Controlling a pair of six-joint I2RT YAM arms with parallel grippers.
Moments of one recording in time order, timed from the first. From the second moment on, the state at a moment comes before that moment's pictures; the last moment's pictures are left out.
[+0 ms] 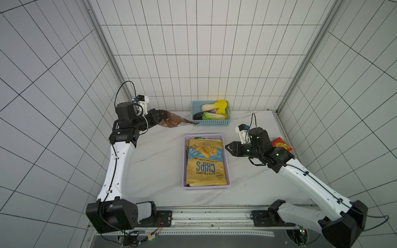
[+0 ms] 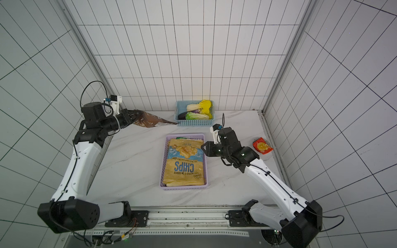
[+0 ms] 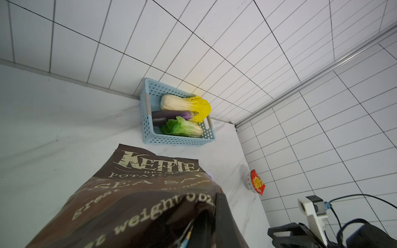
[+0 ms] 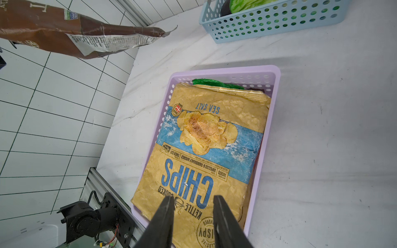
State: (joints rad) left arm 0.12 1.28 1.37 -0.47 0.80 -0.52; right arm 0.68 1.12 1.03 -0.55 -0.25 0.53
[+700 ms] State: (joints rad) left arm -0.22 1.20 1.29 -0.60 0.66 -0.54; right arm 0.70 1.14 1.03 -0.52 -0.29 0.51
